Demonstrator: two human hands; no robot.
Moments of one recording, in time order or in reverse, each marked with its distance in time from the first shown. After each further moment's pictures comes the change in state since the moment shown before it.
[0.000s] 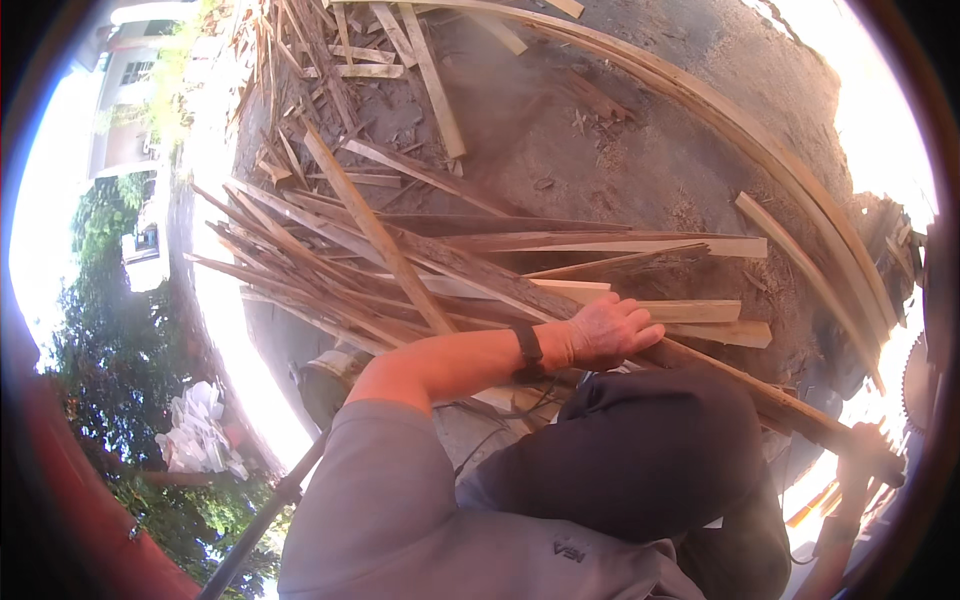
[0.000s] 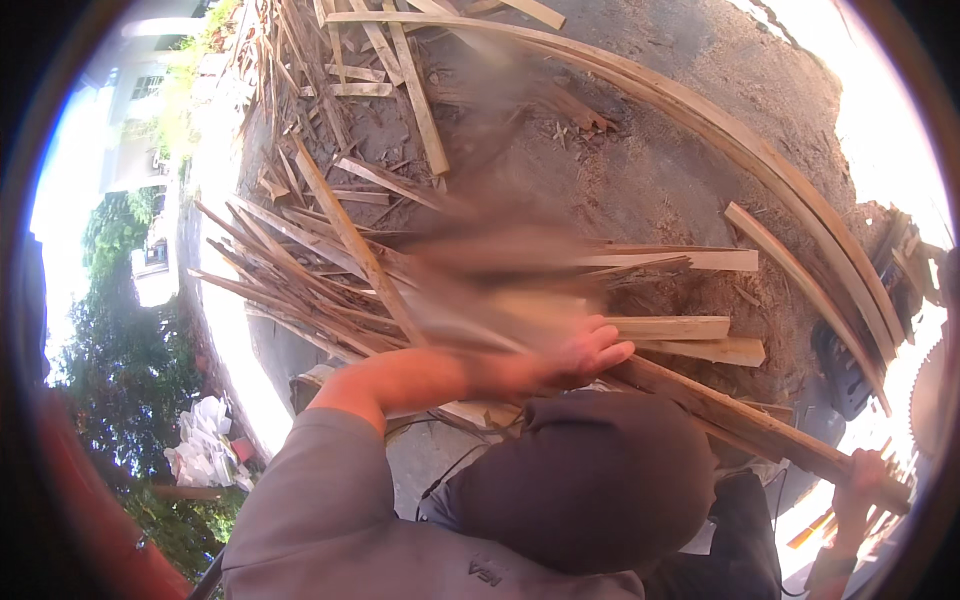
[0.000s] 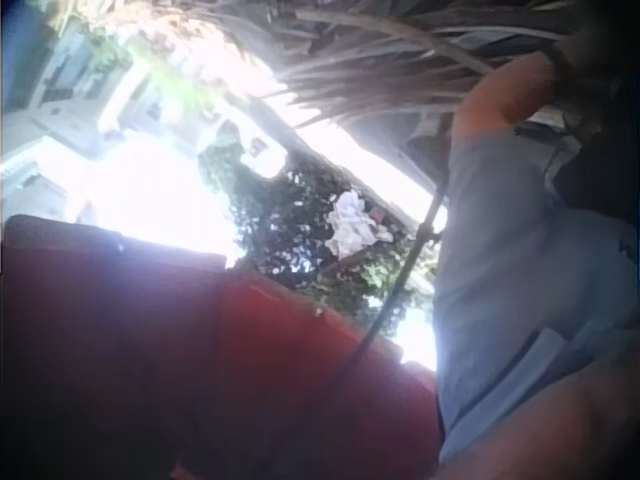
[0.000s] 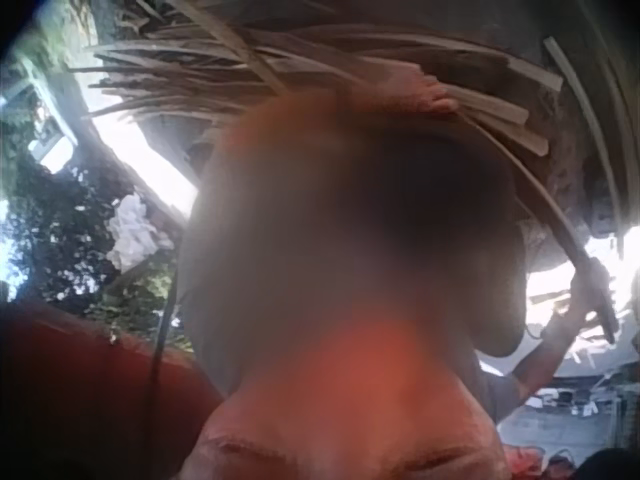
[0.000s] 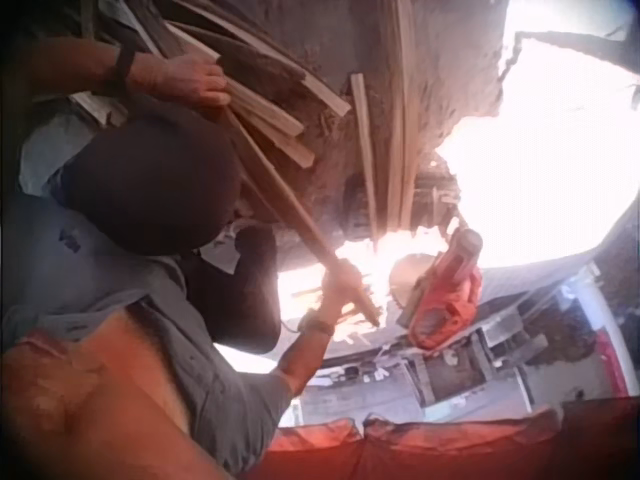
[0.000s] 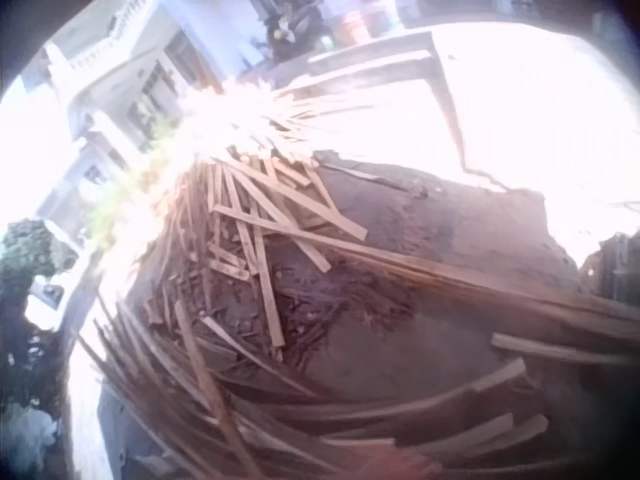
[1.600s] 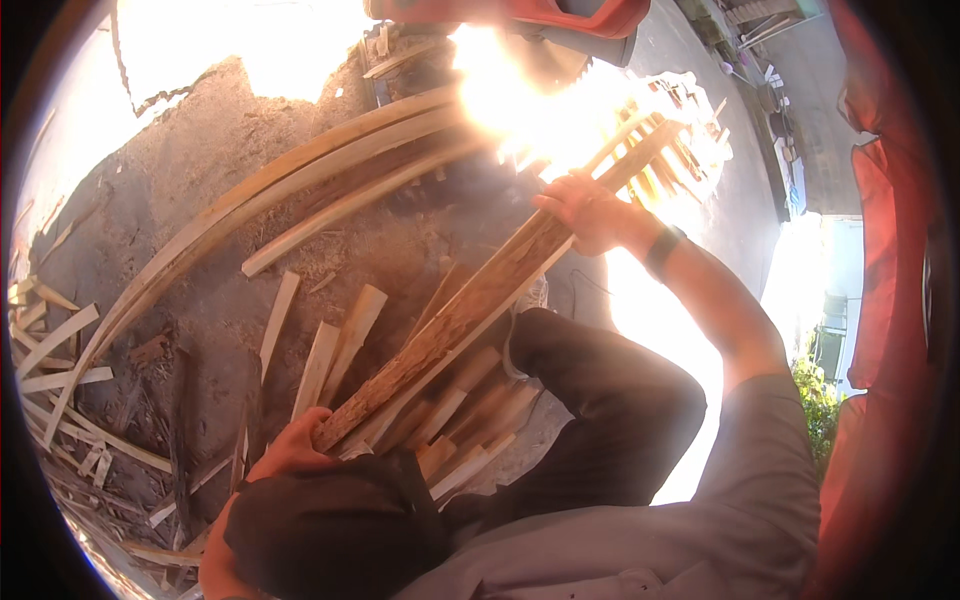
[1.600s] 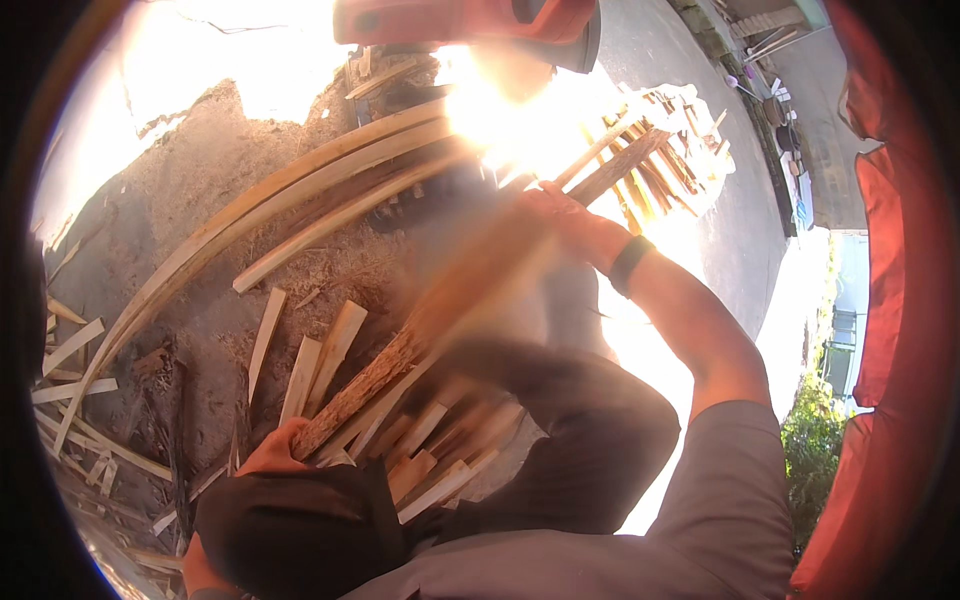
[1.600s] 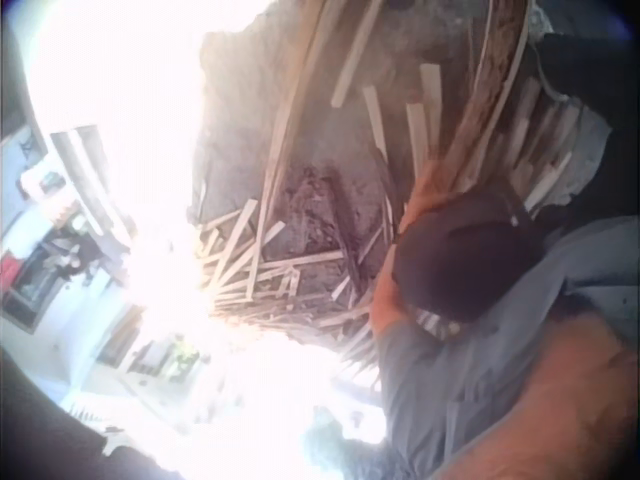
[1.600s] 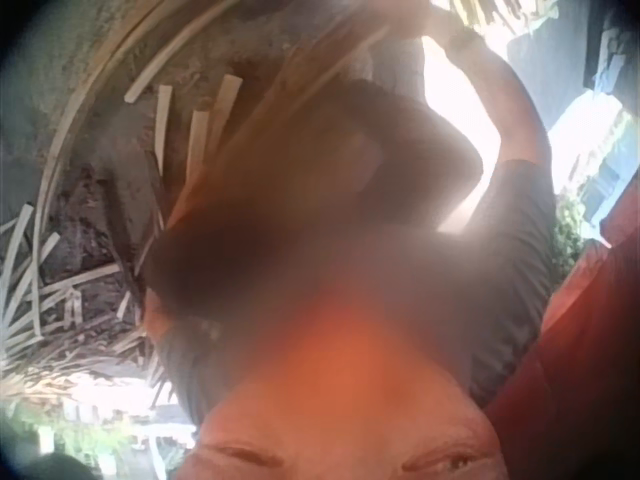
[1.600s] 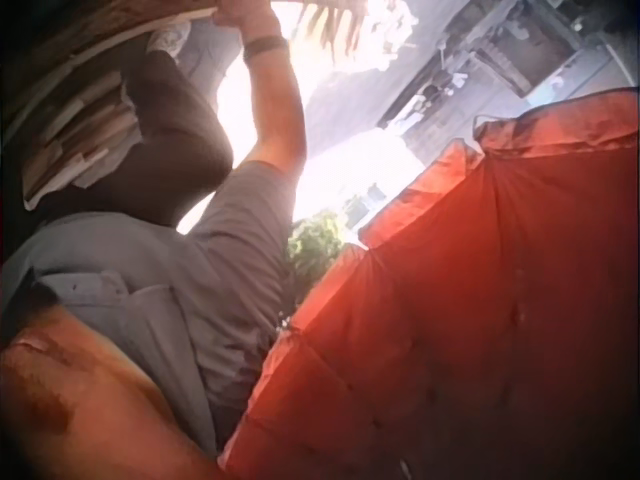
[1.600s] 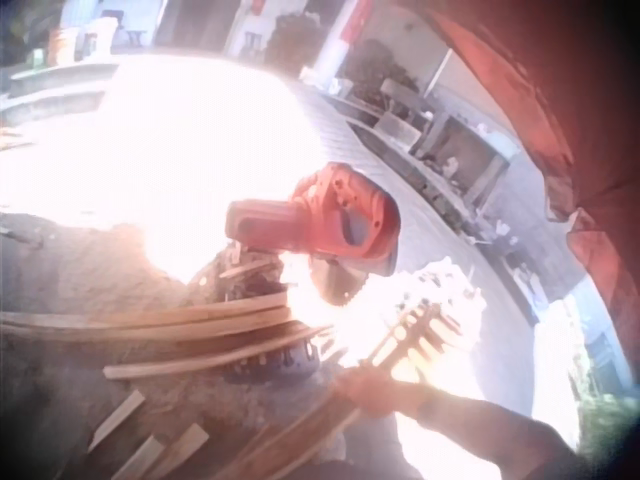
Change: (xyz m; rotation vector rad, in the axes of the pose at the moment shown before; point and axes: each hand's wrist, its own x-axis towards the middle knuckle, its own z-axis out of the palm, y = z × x) left_hand 0.112 0.047 -0.002 -0.663 -0.951 -0.348; right_hand -0.084 0.055 0.025 0.023 -0.284 0.273
